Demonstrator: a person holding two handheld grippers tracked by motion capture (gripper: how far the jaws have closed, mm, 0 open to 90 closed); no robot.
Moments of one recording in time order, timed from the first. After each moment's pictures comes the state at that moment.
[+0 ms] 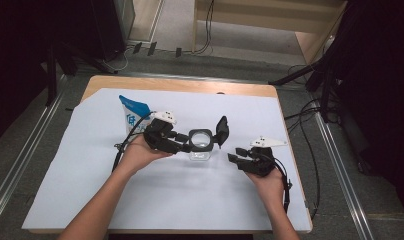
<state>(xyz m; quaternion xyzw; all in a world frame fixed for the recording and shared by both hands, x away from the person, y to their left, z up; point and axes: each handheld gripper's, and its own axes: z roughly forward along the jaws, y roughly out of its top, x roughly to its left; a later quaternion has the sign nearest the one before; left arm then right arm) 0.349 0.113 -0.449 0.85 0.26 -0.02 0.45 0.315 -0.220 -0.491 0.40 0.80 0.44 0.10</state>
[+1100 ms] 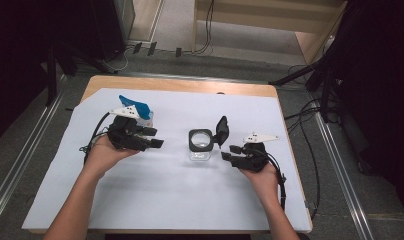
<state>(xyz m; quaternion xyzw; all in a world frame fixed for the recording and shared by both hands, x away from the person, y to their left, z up) 0.333 0.201 -0.435 0.82 0.33 0.02 0.46 0.329 -0.204 -0.494 0.39 0.81 0.44 0.08</state>
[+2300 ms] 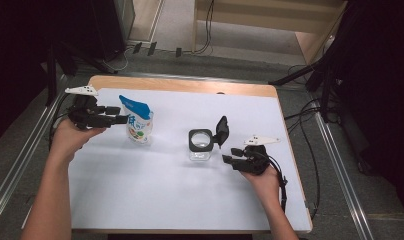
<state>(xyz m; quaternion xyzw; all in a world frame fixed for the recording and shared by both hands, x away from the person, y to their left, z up) 0.366 0.290 -0.418 0.78 0.40 0.07 0.47 0.322 -0.210 -0.498 0.39 0.81 0.43 0.07</state>
